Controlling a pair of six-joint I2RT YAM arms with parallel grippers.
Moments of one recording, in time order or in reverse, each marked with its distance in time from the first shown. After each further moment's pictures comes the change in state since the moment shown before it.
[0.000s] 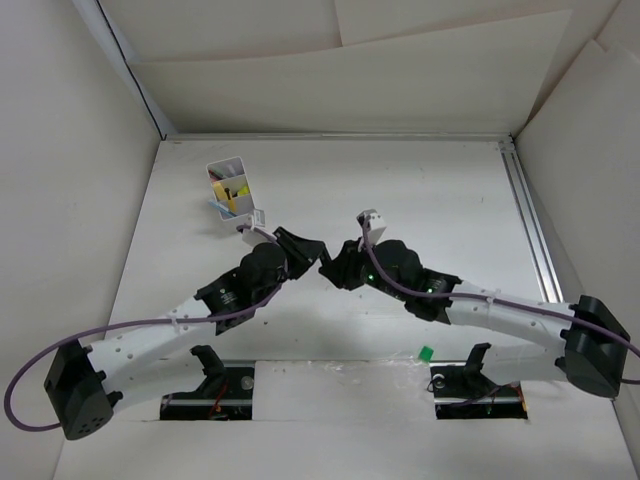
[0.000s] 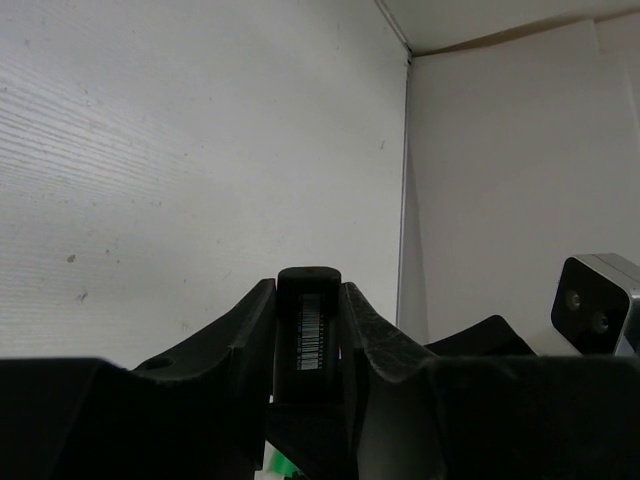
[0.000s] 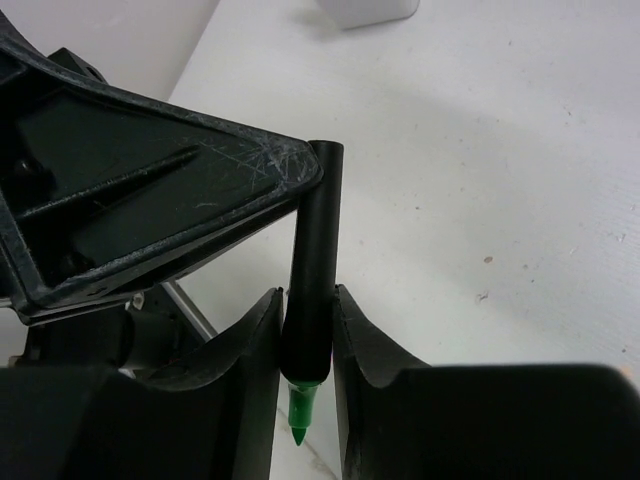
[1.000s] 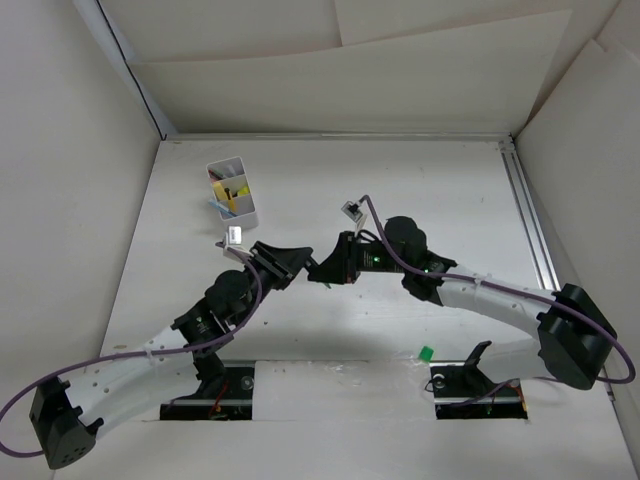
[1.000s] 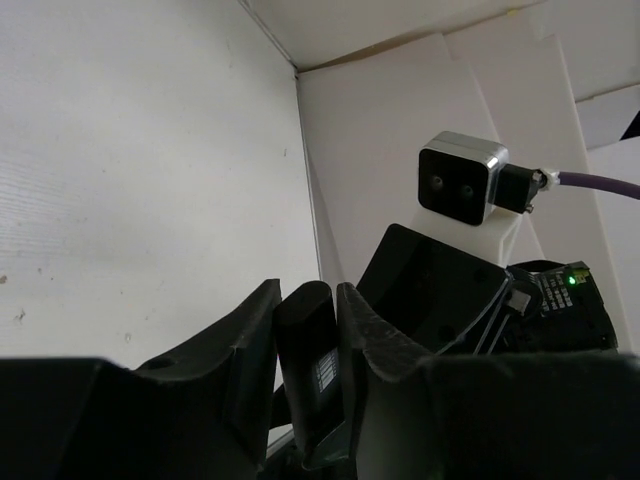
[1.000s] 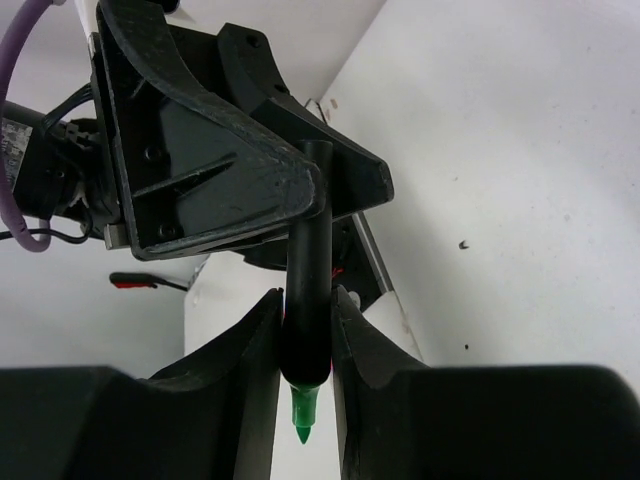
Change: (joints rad) left arm 0.000 -0.299 -0.235 0.227 0.046 0.043; right arm -0.186 0.103 0.026 0.225 -0.693 0.177
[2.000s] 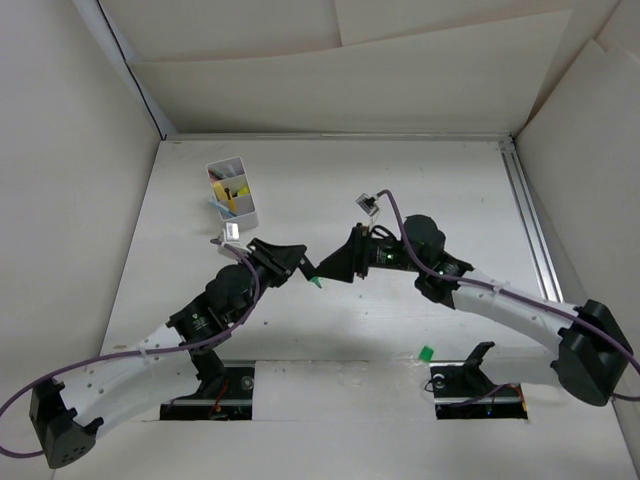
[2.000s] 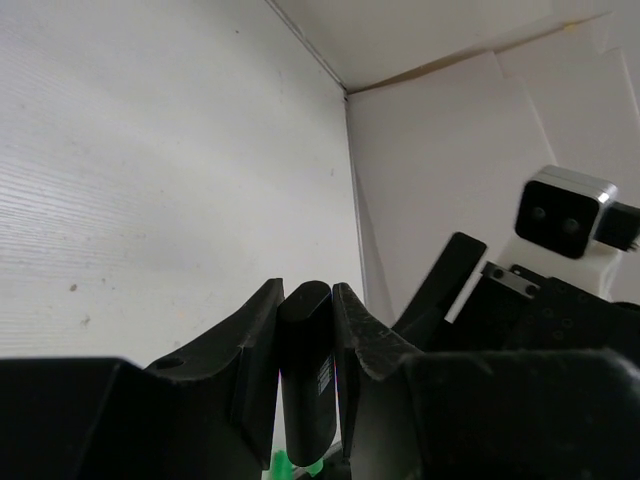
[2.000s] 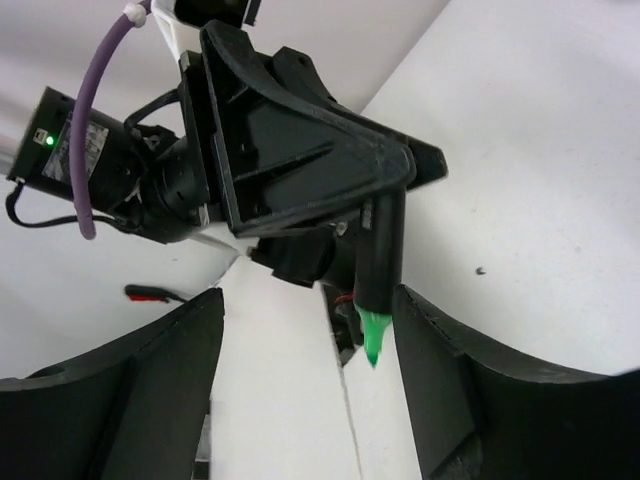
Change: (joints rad) left arm -0.001 0.004 0.076 -0.140 -0.074 0.048; right arm -0.033 -0.094 -0.011 0.024 -0.009 0.024
